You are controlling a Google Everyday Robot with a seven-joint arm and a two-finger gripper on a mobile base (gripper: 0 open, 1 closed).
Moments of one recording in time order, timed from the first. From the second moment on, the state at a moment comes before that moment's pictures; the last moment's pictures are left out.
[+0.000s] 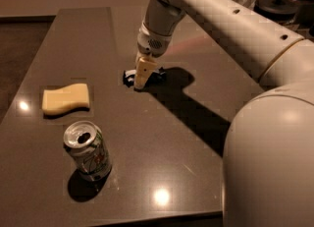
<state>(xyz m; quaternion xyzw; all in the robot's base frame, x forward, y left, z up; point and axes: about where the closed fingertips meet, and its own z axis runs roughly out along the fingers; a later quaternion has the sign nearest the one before) 0.630 0.027 0.840 -0.69 0.70 0.14 0.12</state>
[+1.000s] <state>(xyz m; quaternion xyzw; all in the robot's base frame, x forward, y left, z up) 0.554 -0.017 0.880 -0.67 0.71 0.17 0.16</state>
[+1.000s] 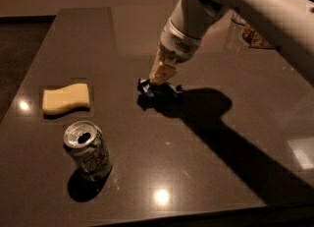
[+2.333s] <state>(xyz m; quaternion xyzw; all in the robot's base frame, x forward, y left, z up) 0.420 0.011 0.878 -0.70 0.67 0.22 0.15</state>
